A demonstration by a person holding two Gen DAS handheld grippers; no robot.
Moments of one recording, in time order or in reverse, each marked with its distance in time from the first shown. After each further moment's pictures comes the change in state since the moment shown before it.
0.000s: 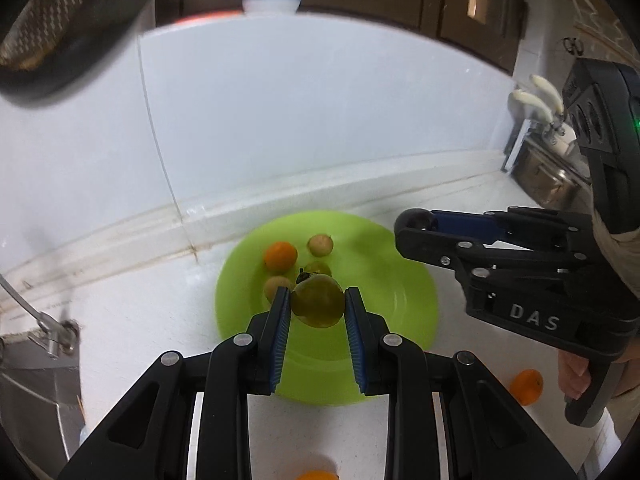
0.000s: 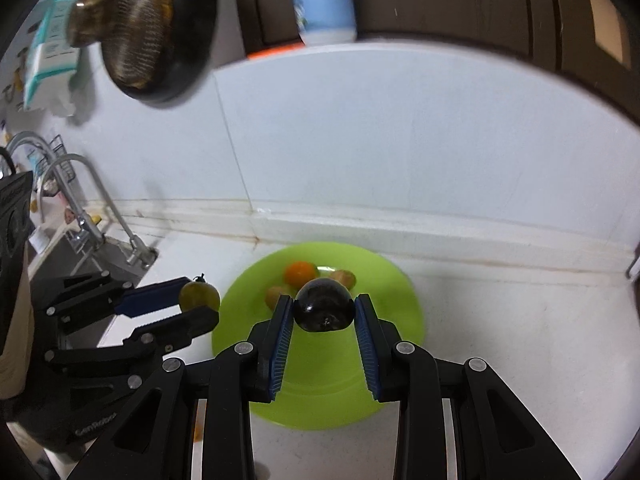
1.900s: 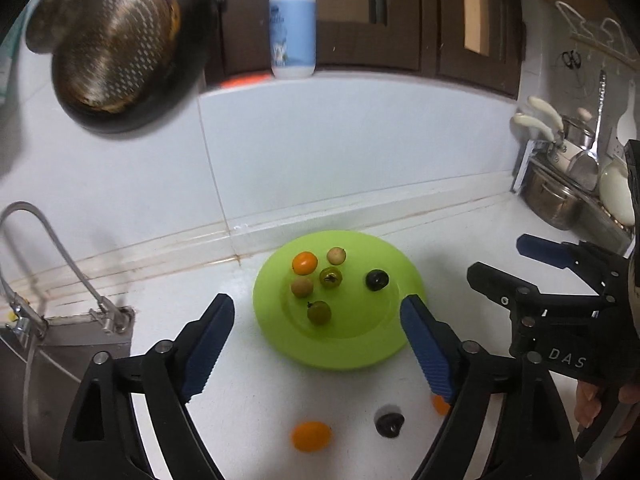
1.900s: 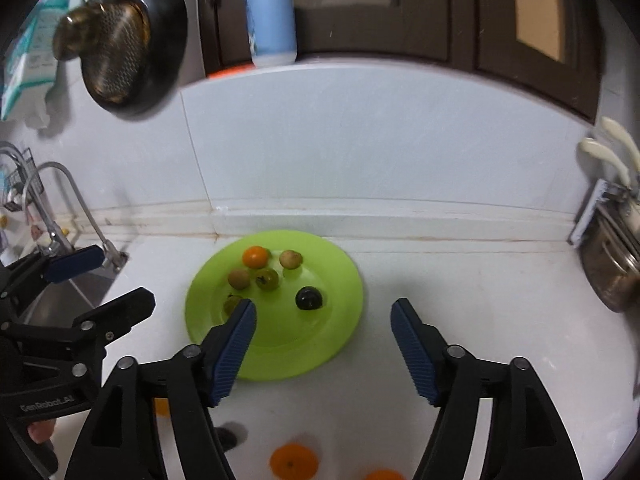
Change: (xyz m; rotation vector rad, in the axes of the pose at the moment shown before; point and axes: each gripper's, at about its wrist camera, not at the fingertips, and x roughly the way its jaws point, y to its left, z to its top) left arm -0.096 -0.027 -0.018 -0.005 -0.127 0.141; right arm -0.090 0.010 -0.043 0.063 -0.105 -0.202
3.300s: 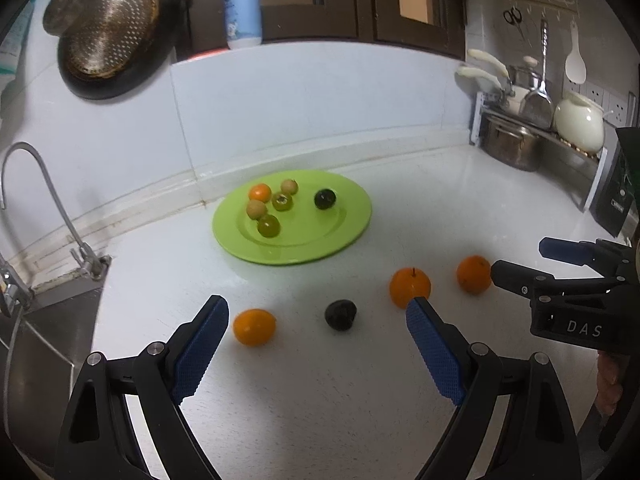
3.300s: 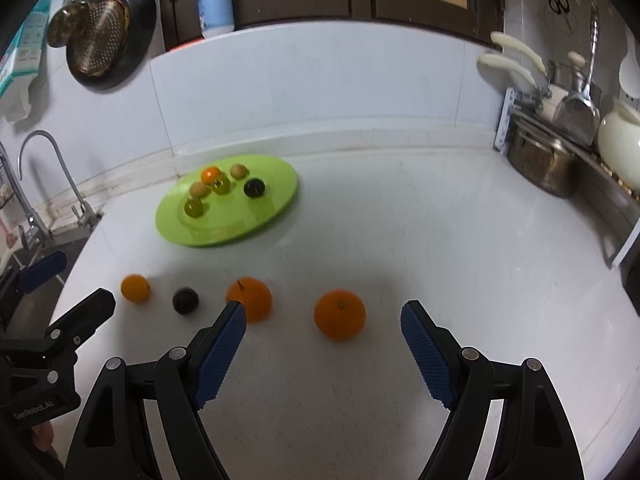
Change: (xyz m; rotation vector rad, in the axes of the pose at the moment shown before) left arm -0.024 -0.047 -0.111 0.086 -0.002 -0.062; right arm -0.051 -0.022 -0.132 0.142 0.073 -0.141
